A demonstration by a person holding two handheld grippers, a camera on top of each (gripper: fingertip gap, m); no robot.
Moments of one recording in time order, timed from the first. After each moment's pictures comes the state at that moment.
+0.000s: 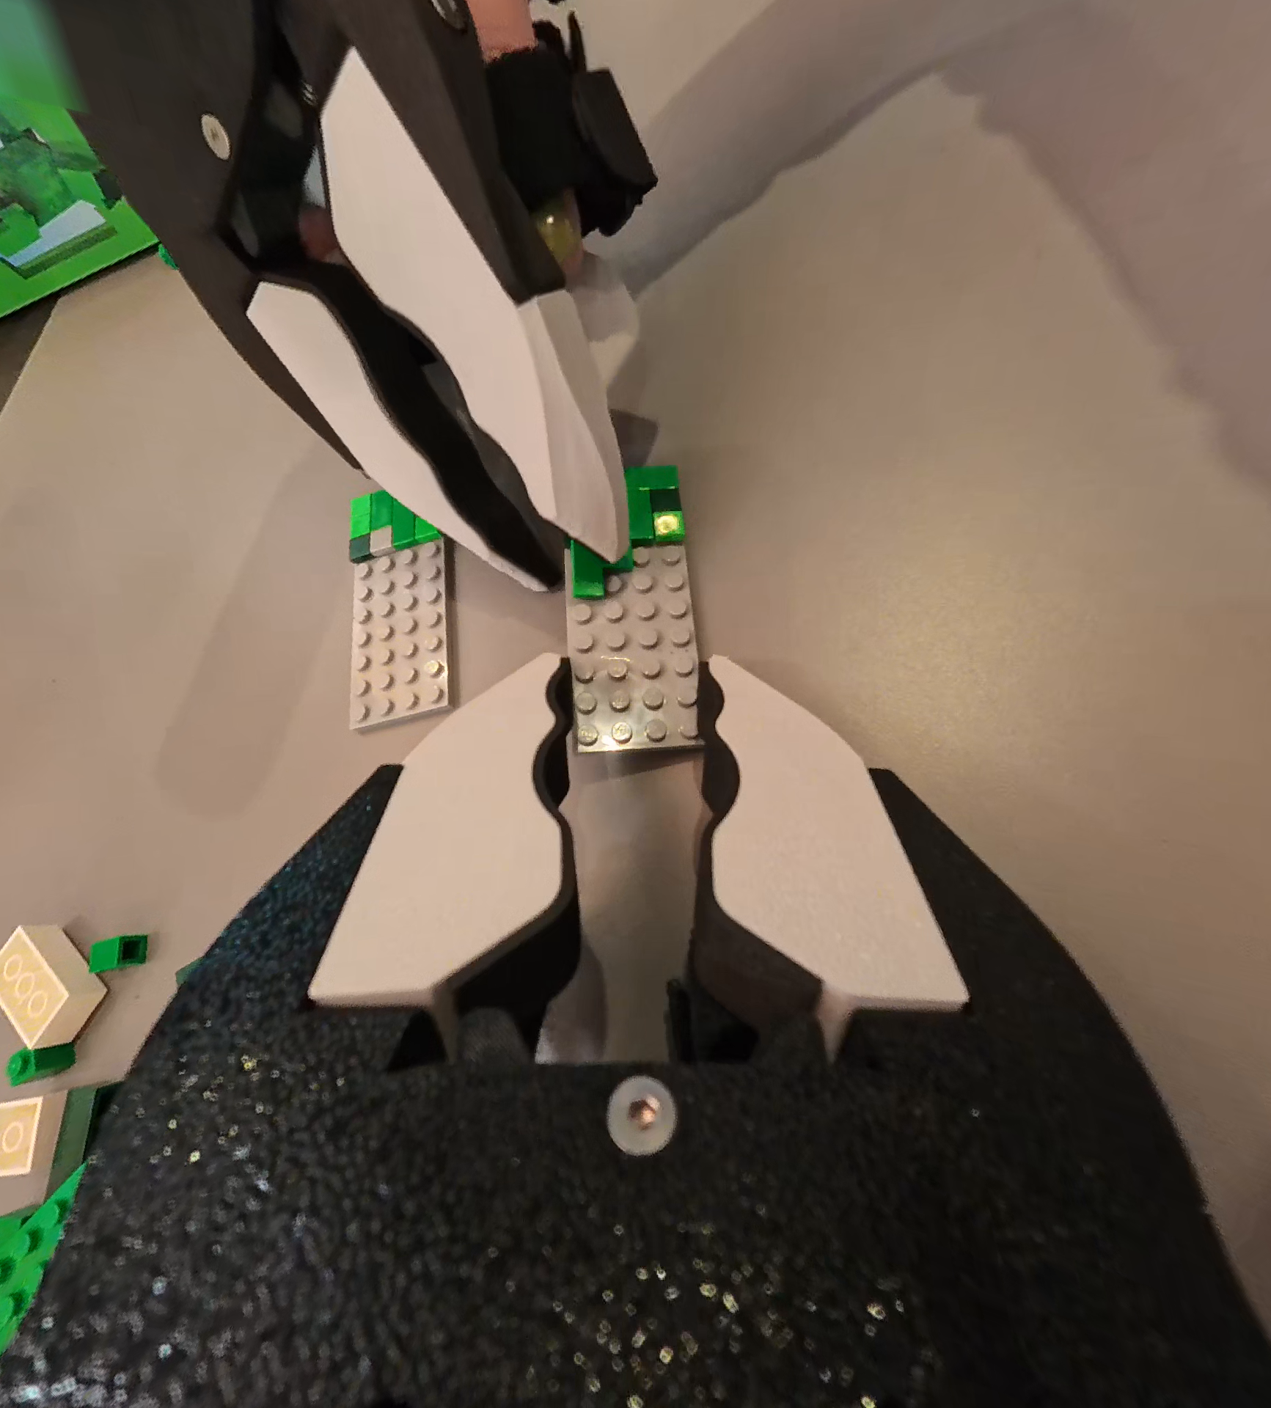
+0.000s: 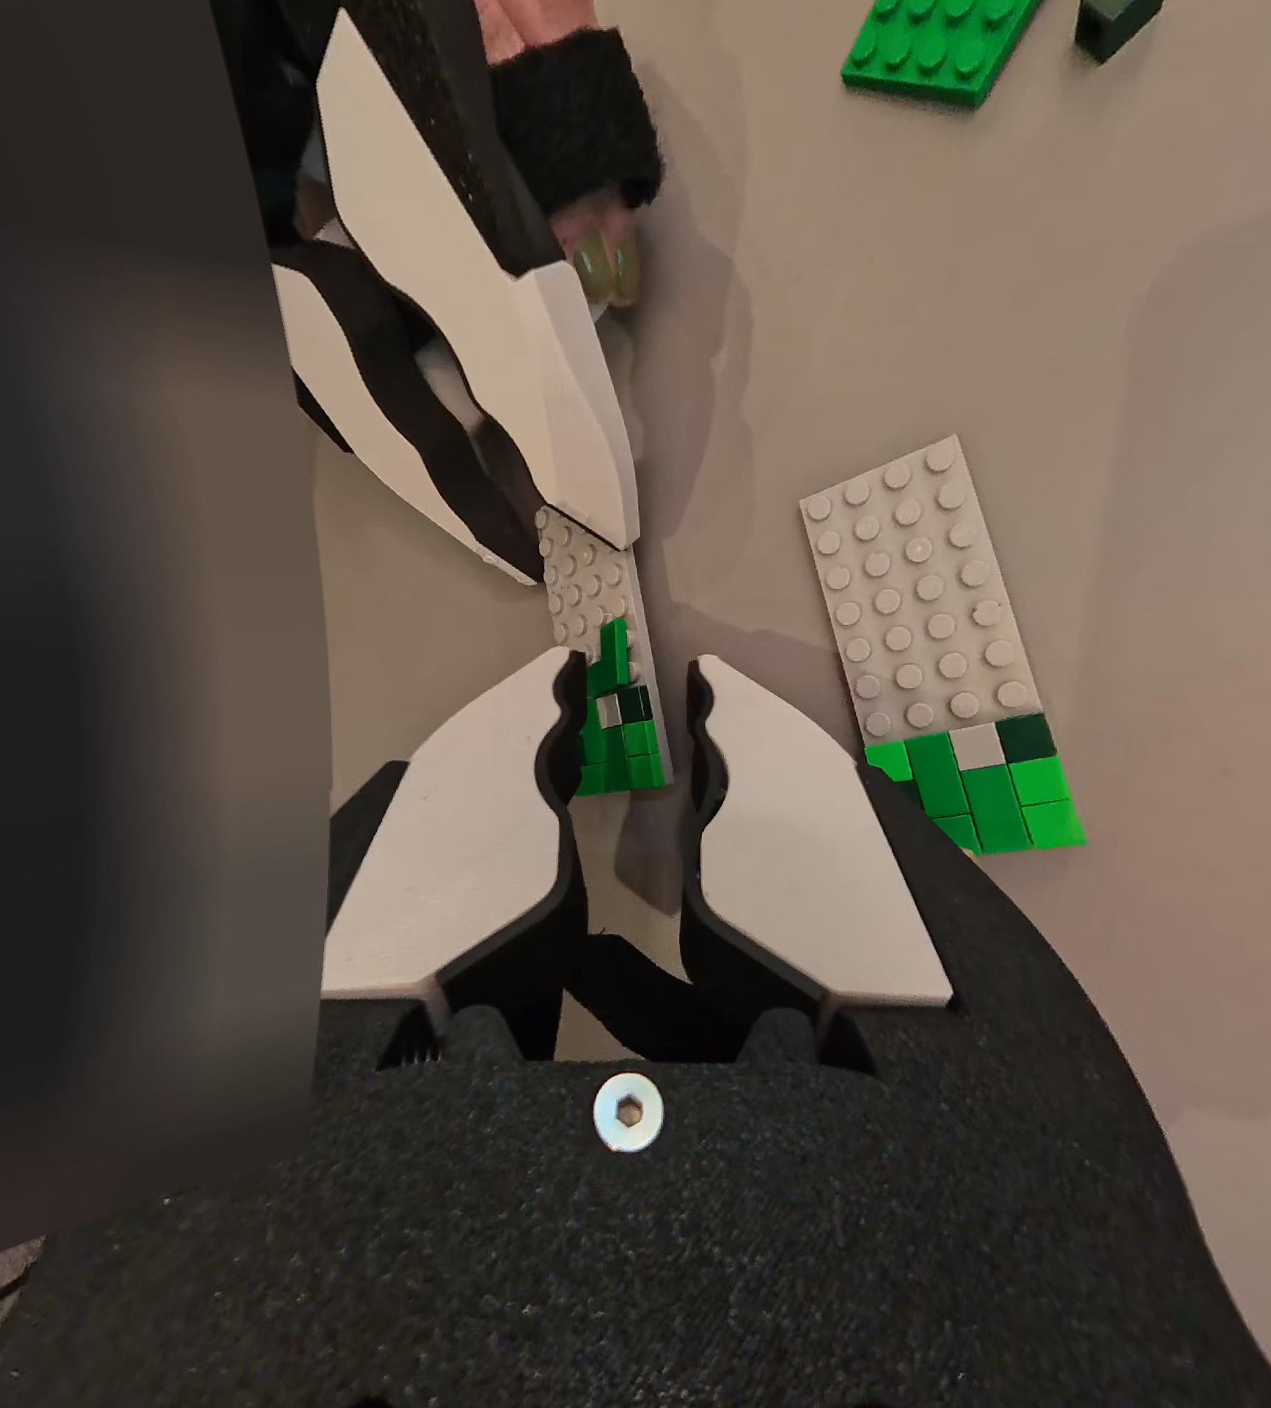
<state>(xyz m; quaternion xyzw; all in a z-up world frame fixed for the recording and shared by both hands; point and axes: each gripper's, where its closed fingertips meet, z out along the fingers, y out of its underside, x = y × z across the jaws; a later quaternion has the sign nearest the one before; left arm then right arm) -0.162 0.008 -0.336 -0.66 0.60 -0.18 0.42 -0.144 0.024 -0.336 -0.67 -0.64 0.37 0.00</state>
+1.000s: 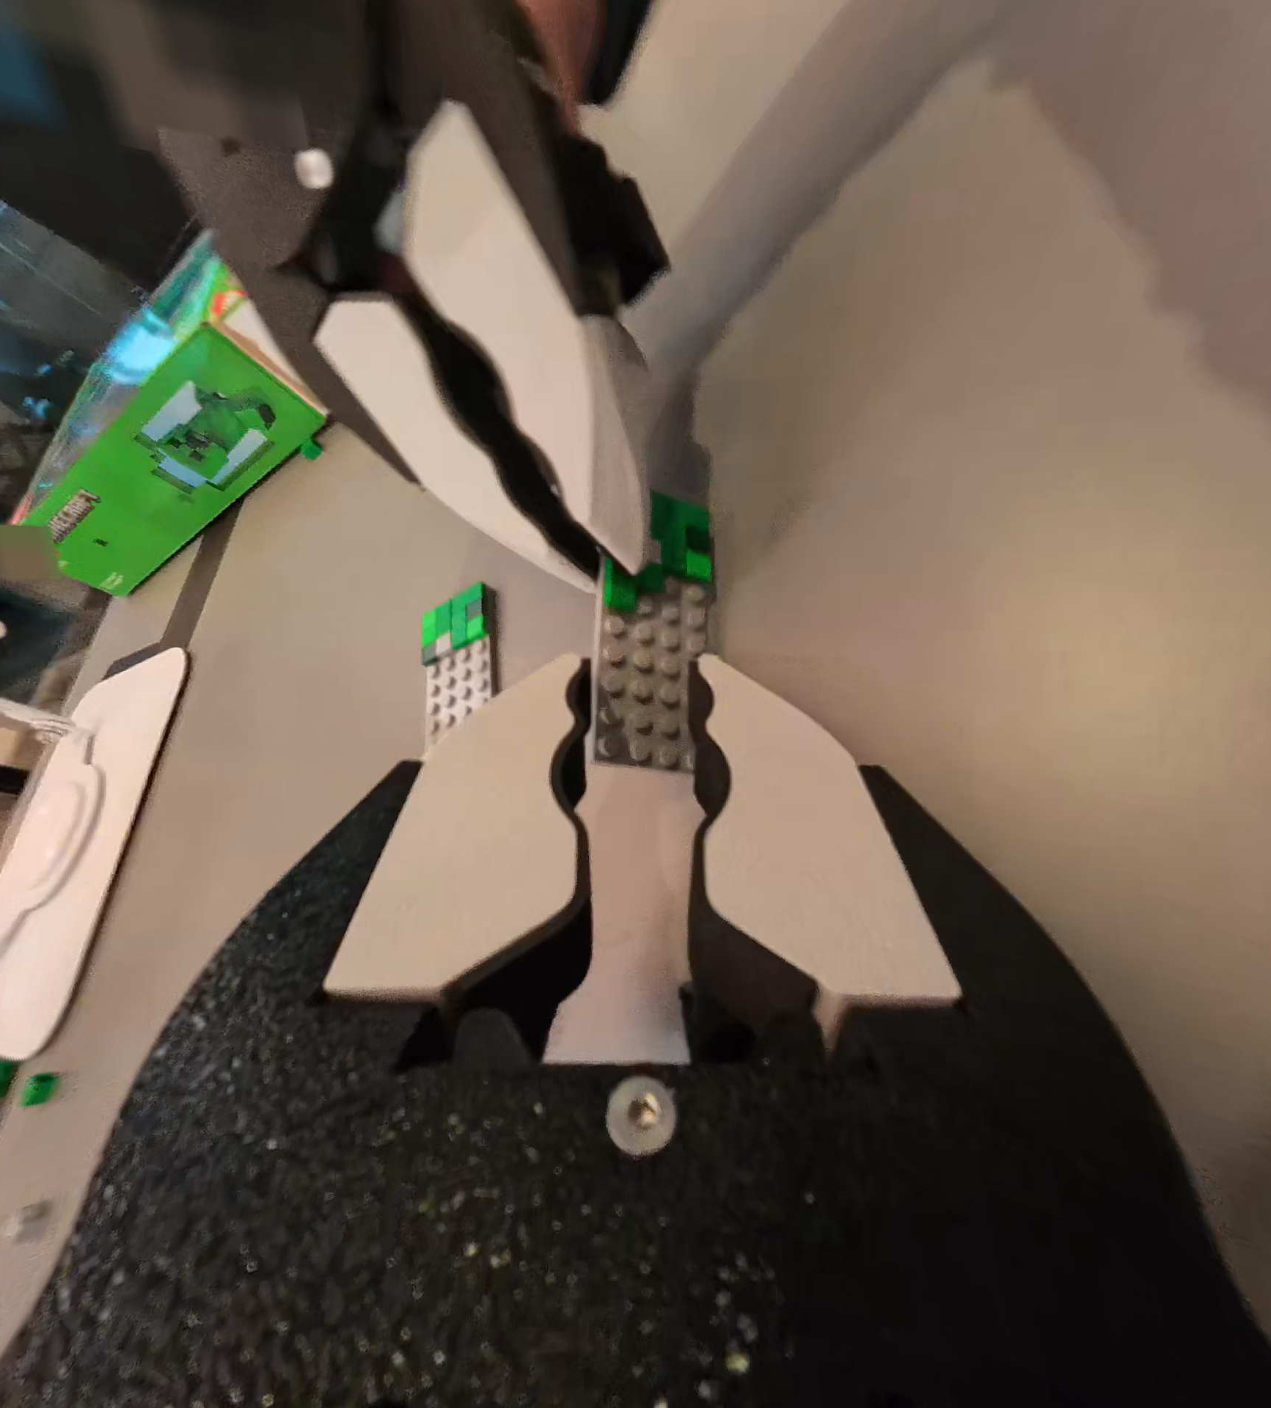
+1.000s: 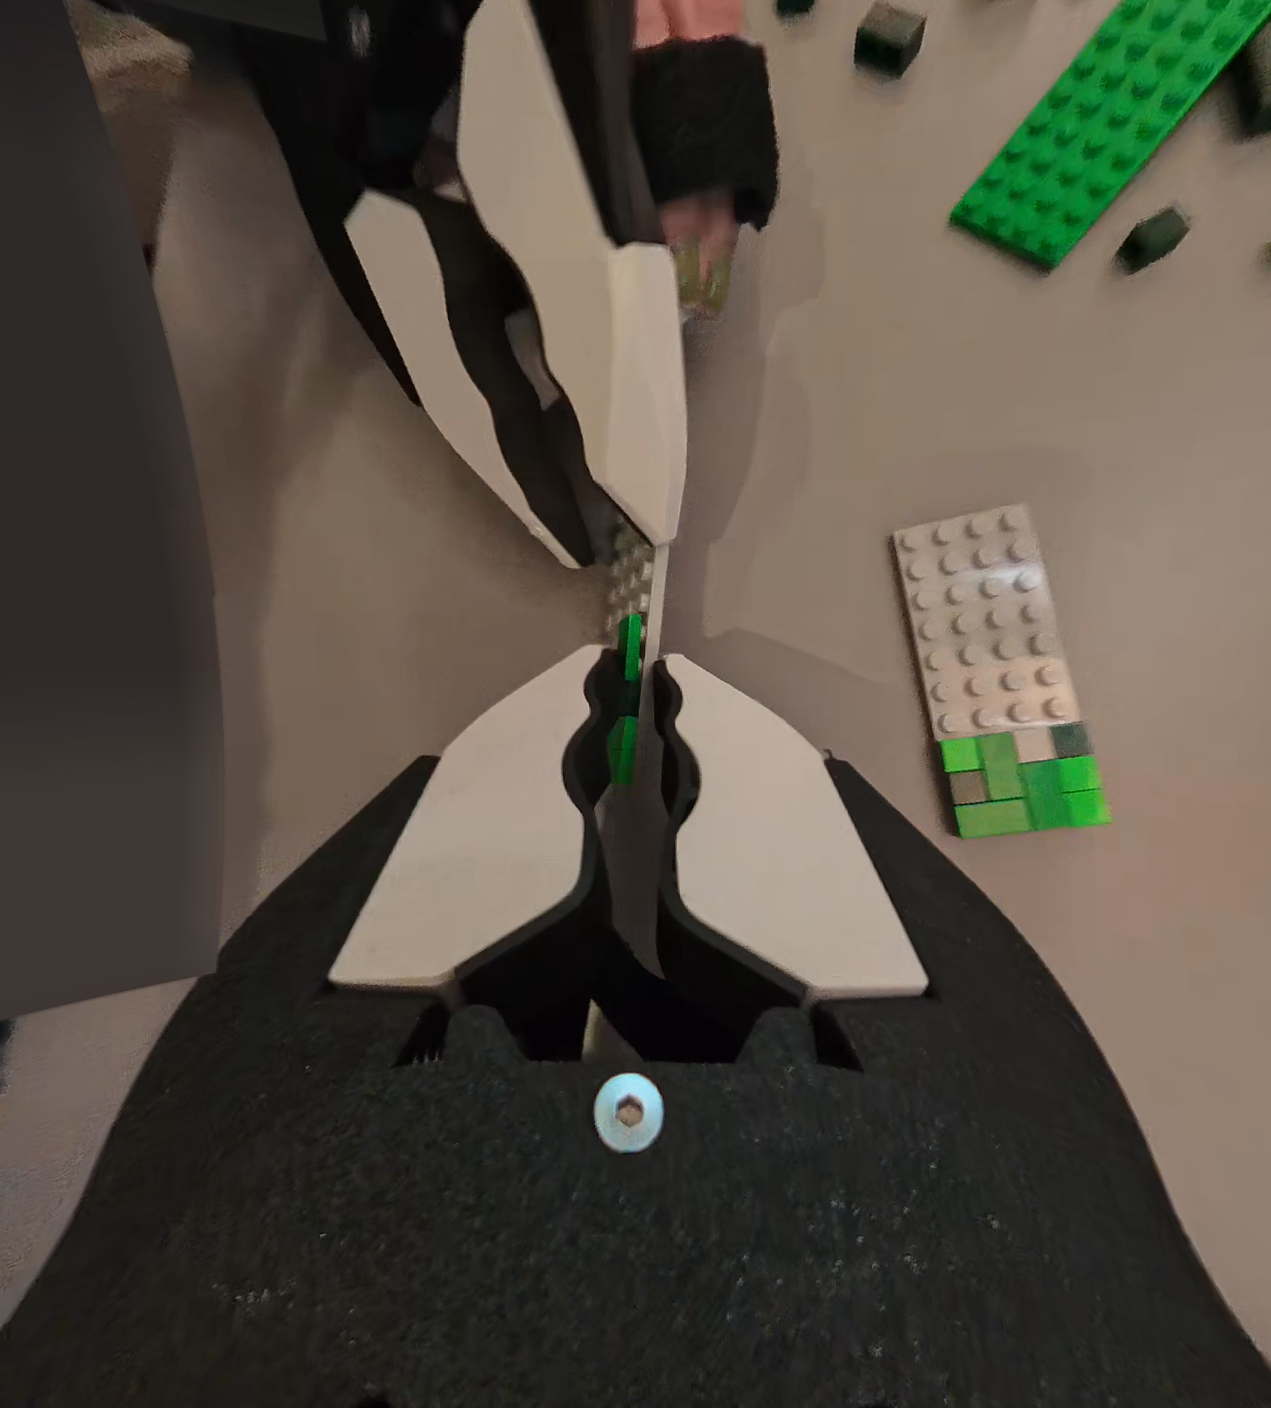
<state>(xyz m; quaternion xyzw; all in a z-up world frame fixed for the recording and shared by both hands) -0.153 -0.002 -0.317 -0.57 0.64 -0.12 0.50 -0.134 0.004 -0.321 -0.61 -0.70 0.33 0.13</state>
